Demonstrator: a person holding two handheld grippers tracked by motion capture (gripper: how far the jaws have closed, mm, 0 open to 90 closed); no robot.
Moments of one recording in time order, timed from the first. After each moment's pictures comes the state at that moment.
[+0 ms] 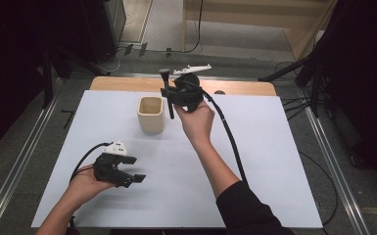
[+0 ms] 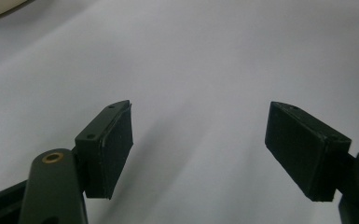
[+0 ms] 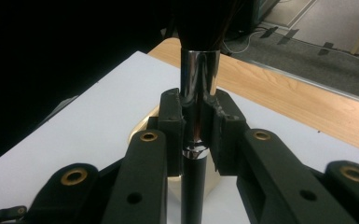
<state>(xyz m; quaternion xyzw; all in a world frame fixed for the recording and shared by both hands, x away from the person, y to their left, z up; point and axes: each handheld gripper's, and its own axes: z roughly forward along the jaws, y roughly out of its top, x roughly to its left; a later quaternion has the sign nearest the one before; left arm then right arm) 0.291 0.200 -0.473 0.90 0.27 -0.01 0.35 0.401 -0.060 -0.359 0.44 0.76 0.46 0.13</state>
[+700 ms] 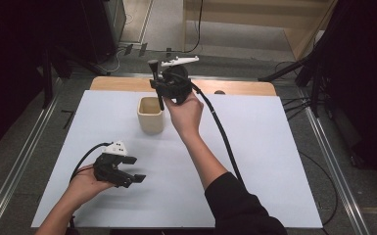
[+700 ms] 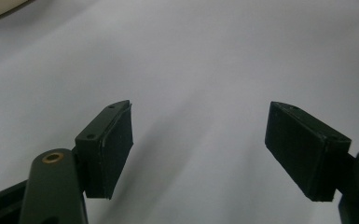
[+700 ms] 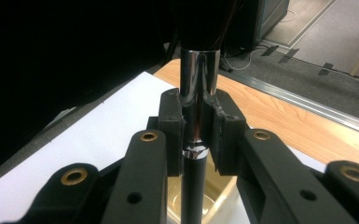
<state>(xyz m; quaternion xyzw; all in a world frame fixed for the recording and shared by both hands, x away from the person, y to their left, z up) 0.291 0.200 -0.473 0.90 0.26 -0.01 0.35 0.414 -0.034 -0.344 0.43 0.75 0.48 0.15</state>
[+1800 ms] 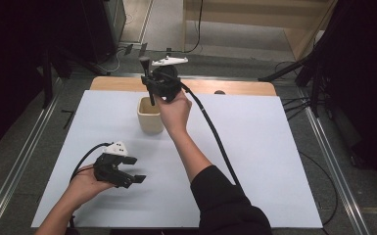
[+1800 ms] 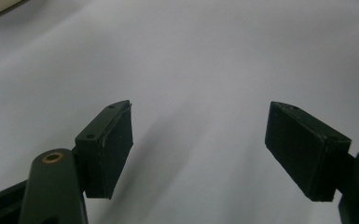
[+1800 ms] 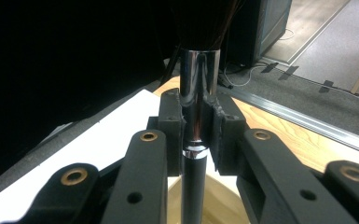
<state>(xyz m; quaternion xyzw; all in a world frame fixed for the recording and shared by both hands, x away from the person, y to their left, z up) 0.291 0.199 -0.473 0.90 0.26 -0.01 0.35 0.433 -0.008 -0.359 0.42 0.74 0.50 0.17</state>
